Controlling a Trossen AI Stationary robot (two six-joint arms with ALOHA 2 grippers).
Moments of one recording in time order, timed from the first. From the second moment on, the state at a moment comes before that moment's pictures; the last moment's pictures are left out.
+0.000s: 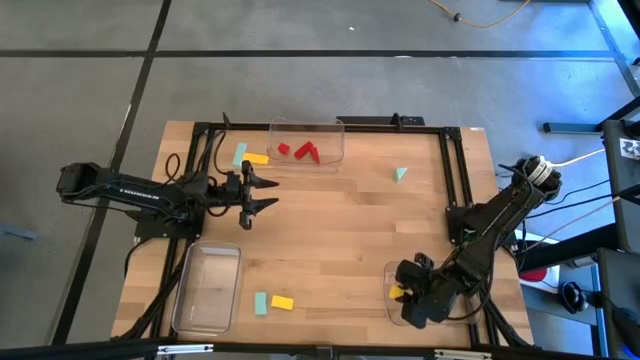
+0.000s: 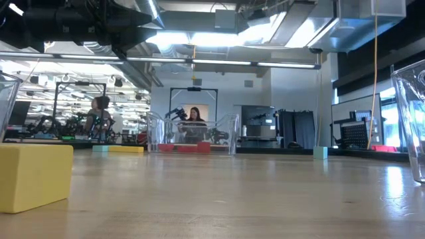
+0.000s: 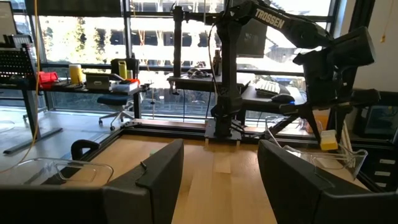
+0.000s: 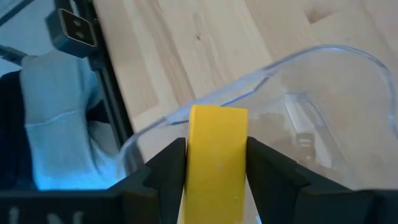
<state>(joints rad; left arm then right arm) 0.02 0.82 0.21 0.79 -0.09 -0.04 0.85 1.46 1.04 -0.69 0.26 1.25</state>
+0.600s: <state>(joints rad) 0.02 0.82 0.21 0.79 -0.09 -0.04 0.85 1.46 1.04 -0.81 0.27 1.30</state>
